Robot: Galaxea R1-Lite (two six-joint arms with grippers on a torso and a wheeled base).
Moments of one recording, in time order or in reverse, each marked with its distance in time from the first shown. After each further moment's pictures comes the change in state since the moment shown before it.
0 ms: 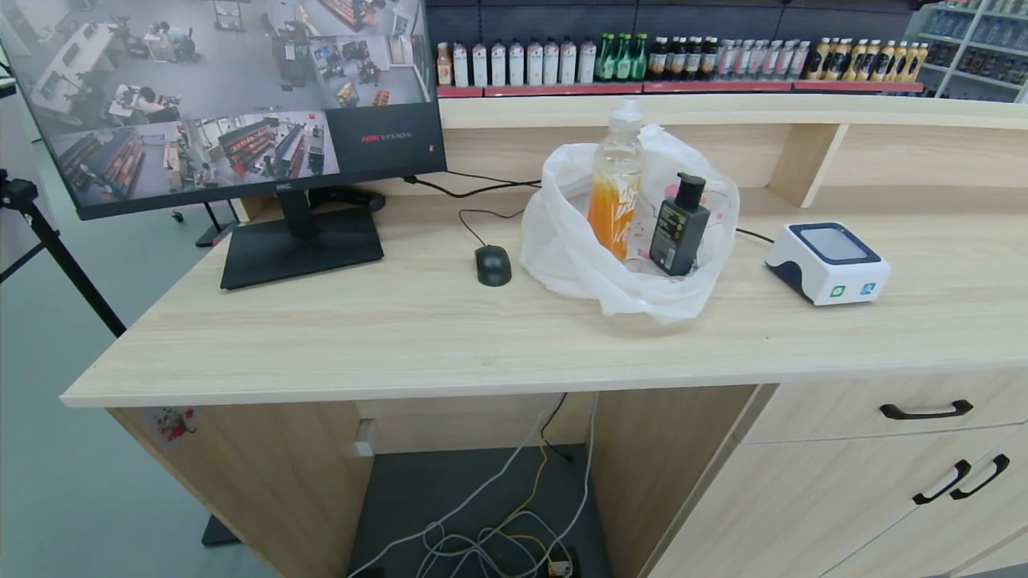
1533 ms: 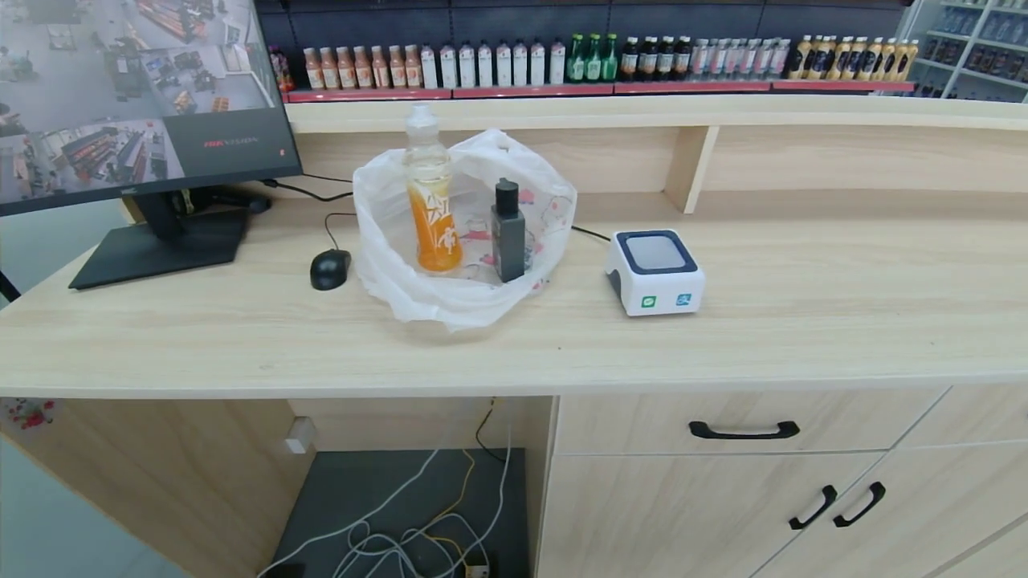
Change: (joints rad) left arm 0.001 0.000 0.000 0.001 0.000 -0.009; right arm 0.001 0.000 0.000 0.000 0.011 -0.036
